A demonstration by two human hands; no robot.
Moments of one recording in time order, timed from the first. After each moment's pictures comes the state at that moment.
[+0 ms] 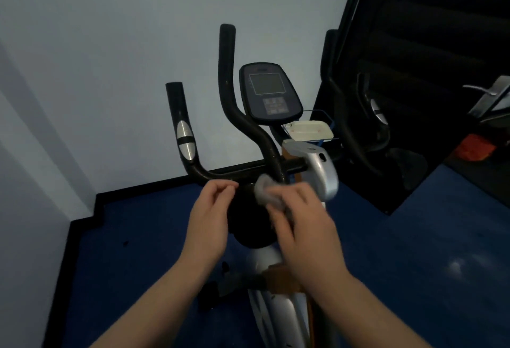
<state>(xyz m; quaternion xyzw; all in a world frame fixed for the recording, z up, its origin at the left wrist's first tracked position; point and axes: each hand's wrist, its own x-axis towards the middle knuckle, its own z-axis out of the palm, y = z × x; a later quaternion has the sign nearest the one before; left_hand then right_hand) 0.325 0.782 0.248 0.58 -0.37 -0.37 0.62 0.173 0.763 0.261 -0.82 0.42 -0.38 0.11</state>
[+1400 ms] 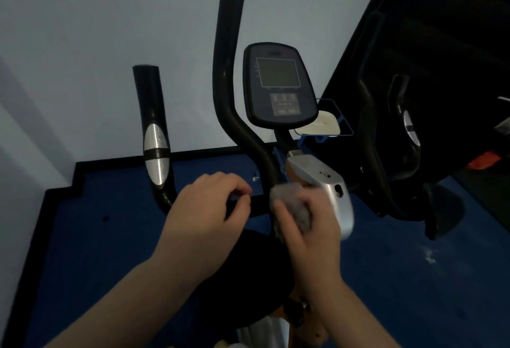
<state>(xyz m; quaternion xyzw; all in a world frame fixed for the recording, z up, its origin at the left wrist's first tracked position) 0.342 0.712 0.271 0.68 -0.61 -0.16 0.37 0.179 0.662 0.235 -0.76 0.43 -0.45 0.20</state>
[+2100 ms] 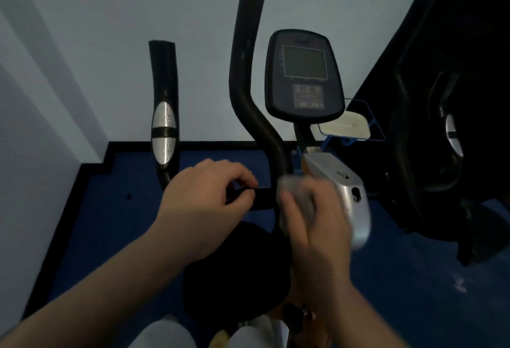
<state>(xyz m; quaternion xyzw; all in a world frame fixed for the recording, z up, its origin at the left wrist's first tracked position) 0.341 0.706 0.272 0.74 -0.58 -0.12 0.31 0.175 0.659 0.238 -0.79 0.42 -0.39 0.22</state>
